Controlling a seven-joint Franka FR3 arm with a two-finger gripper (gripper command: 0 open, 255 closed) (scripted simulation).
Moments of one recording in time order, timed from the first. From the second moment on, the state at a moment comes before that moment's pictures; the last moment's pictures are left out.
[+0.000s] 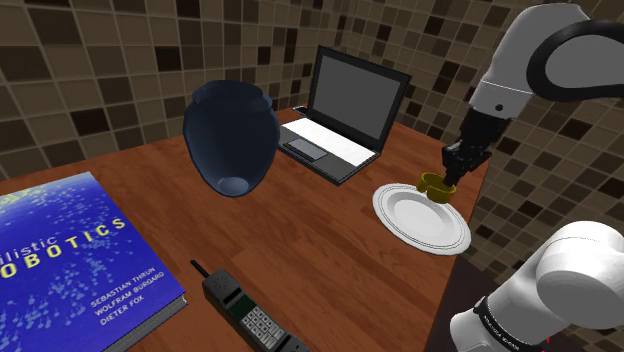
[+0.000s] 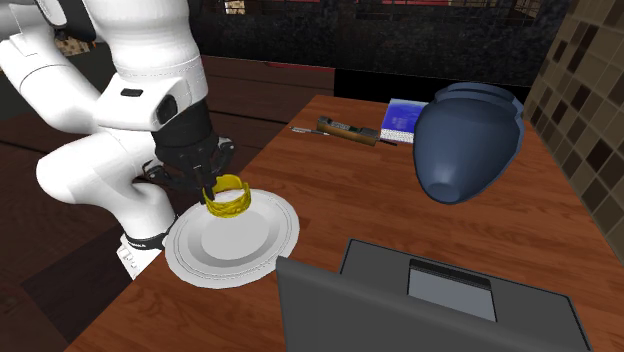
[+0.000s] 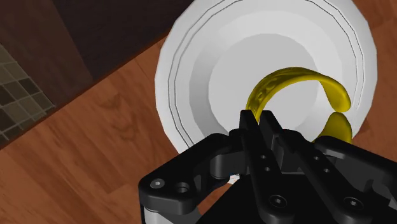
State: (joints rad) arm -0.01 -0.93 -0.03 -2.64 0.04 1.65 0.34
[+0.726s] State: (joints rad) arm -0.02 -0.93 -0.03 -2.78 0.03 1.80 0.33
